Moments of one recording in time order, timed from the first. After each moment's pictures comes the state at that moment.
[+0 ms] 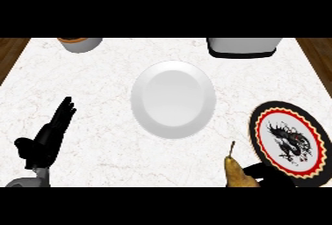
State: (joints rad) left arm -0.02 0.31 -0.01 -1.35 0.12 0.00 -0.14; right arm 0.22 -0.12 0.79 -2.24 1.78 -0.13 1.12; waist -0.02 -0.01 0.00
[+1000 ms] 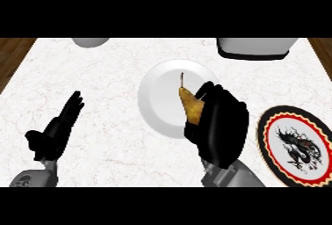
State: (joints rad) left arm -0.08 0.28 -0.02 -1.33 0.09 -0.02 -0.13; right arm -0.44 -0.01 0.55 -1.74 1.42 -0.04 1.13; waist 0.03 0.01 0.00
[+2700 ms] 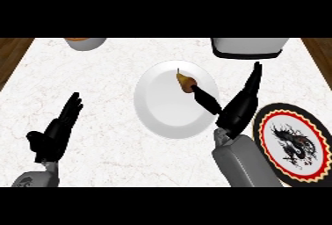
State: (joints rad) left arm -0.07 0.26 0.00 -1.34 0.07 0.00 -0.12; right arm -0.42 0.00 0.31 -1.41 1.10 -1.04 1.01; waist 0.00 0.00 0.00
